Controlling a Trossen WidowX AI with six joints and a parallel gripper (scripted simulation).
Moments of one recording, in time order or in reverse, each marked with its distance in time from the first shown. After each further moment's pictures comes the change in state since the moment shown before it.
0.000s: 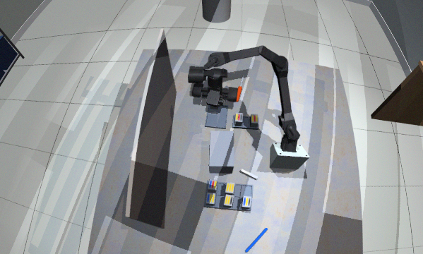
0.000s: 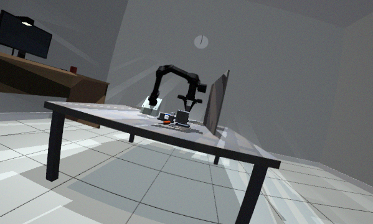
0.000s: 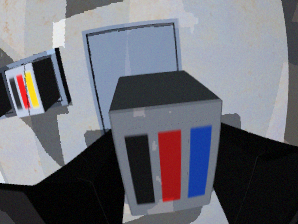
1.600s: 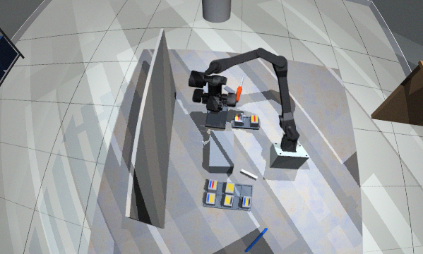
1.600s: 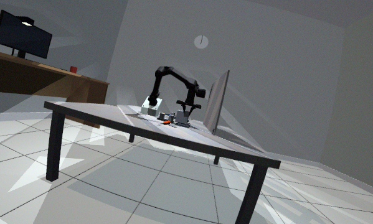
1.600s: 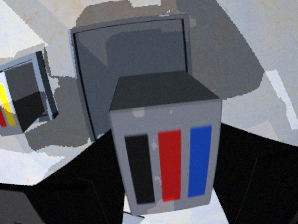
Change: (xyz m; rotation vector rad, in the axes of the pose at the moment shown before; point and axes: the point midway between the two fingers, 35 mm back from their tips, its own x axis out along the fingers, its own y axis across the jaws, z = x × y) arm 0.041 -0.001 -0.001 0.001 0.003 -0.001
